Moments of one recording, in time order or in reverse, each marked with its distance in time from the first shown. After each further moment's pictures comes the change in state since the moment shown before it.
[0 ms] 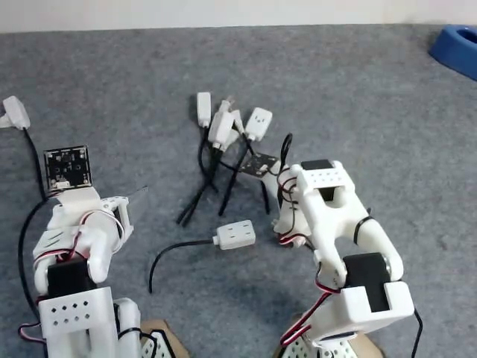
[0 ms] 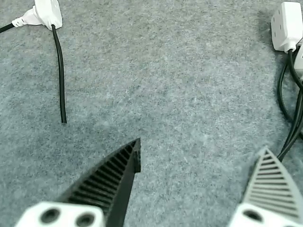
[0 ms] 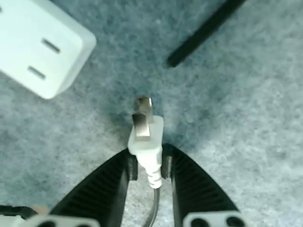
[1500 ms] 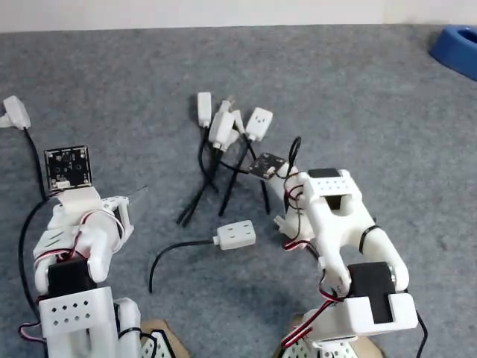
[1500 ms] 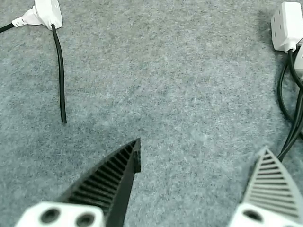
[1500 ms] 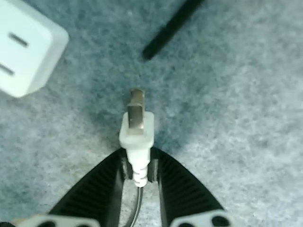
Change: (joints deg) left arm 0.0 0.0 0.0 0.0 0.0; right arm 1.2 0.4 5.9 -6.6 -0.1
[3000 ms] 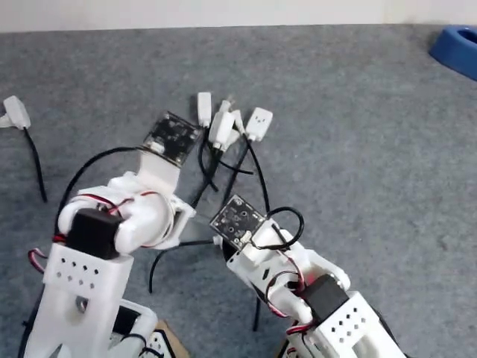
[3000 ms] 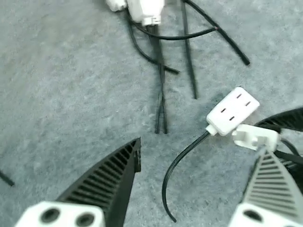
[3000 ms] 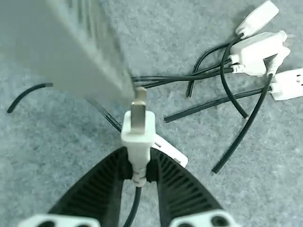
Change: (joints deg) left arm 30.9 23.7 -35.7 27.3 -9.3; right arm -32.7 -79.4 31.4 -6.1 -28.4
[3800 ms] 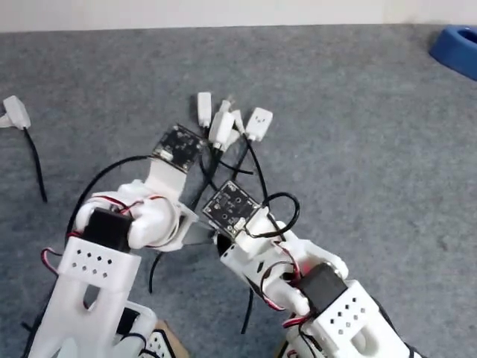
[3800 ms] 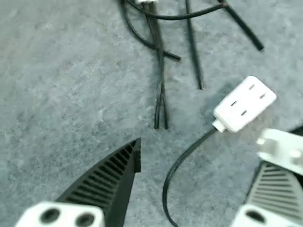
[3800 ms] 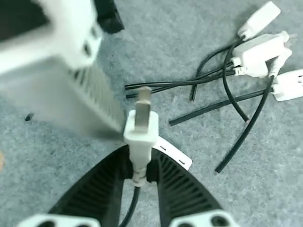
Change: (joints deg) left arm -1.9 0.4 11.5 -8.8 -0.5; right arm -2.5 8.4 -11.1 5.7 -3.4
